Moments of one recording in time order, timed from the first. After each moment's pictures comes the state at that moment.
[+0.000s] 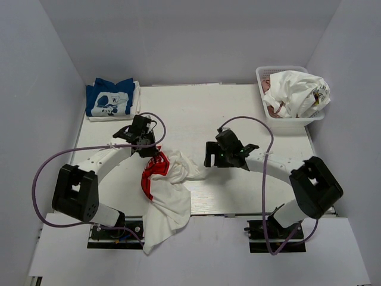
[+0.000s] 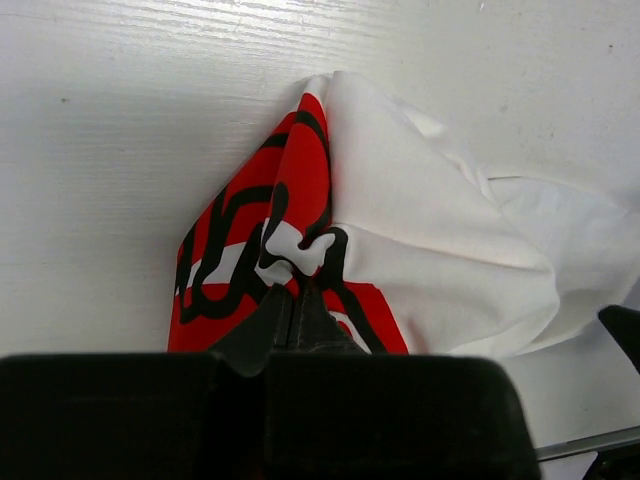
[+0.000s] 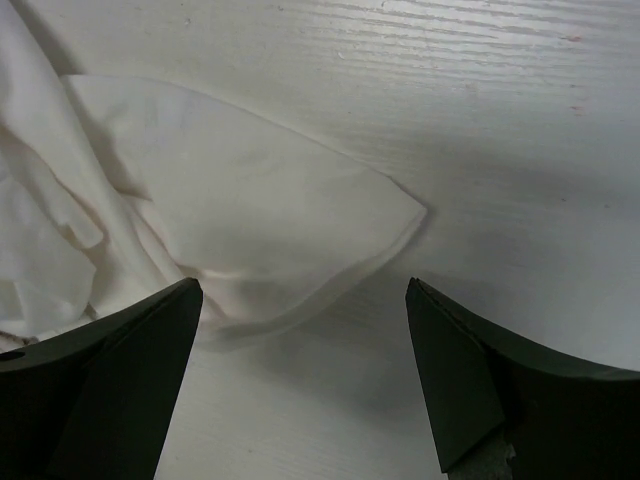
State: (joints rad) left arm -0.37 1.44 0.94 -0.51 0.02 -0.53; right arm 0.69 1.47 0.81 -0.26 0.03 0.57
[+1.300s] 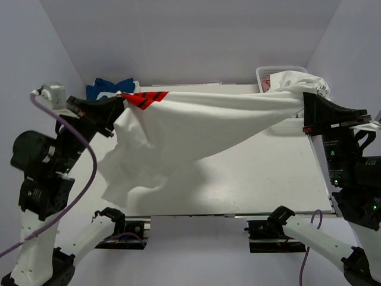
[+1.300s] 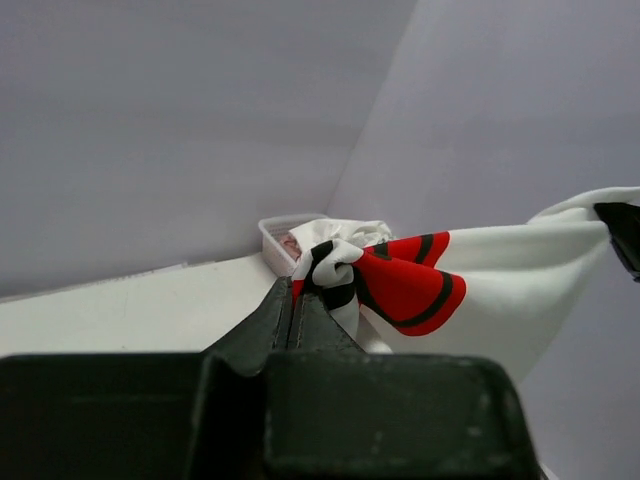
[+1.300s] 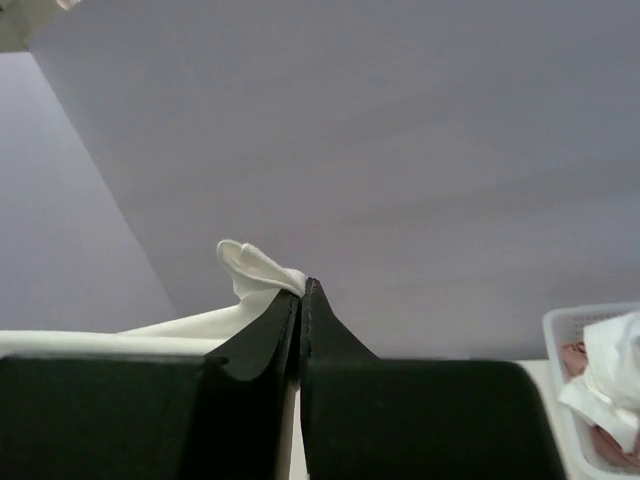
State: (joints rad) left arm -0.40 0.78 1.50 -0.39 0.17 -0.42; right arm 0.72 0.63 1.34 -0.16 0.44 0.16
